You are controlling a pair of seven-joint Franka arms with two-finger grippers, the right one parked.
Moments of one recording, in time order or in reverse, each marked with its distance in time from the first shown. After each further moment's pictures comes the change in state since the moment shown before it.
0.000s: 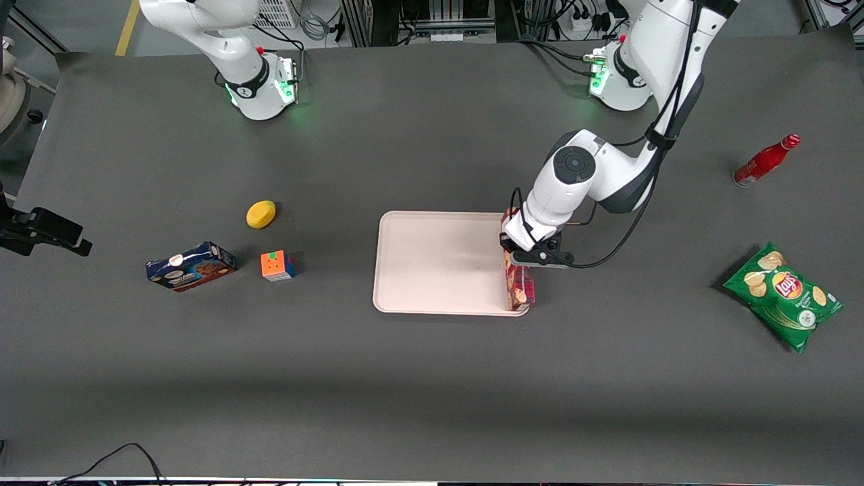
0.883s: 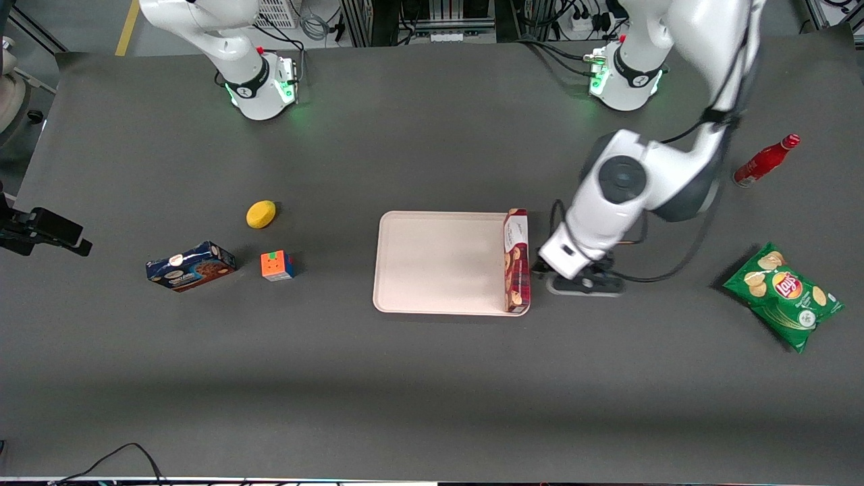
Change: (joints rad) arm 0.032 -0.076 0.090 0.293 -0.049 -0.434 0.187
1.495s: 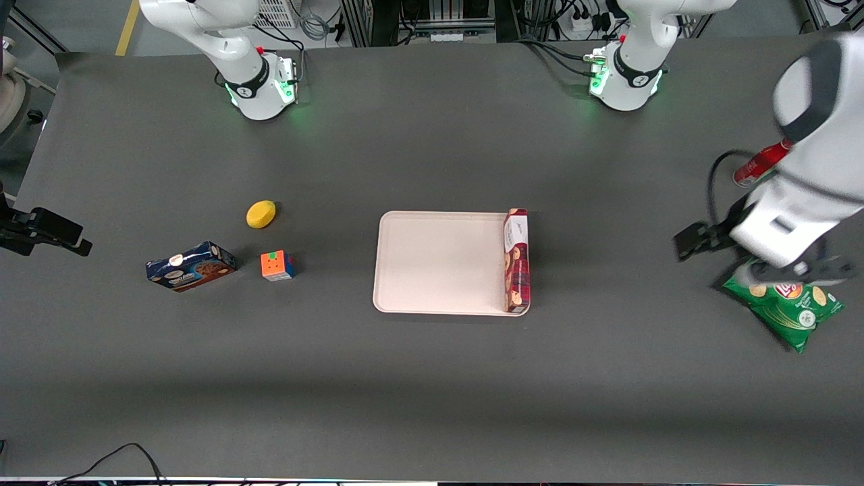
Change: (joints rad) arm 0.159 -0.193 0.138 0.280 -0.112 -0.522 0.295
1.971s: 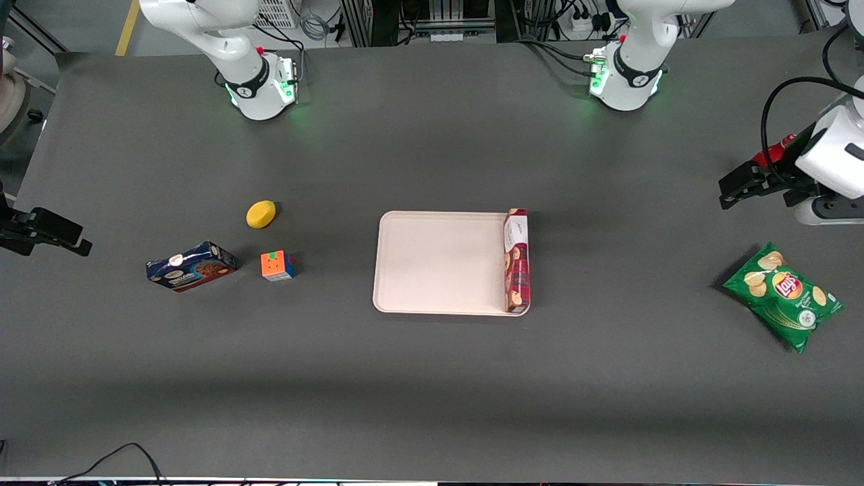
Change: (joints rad) arm 0.046 -0.124 0.001 -0.005 -0.001 -0.151 0.059
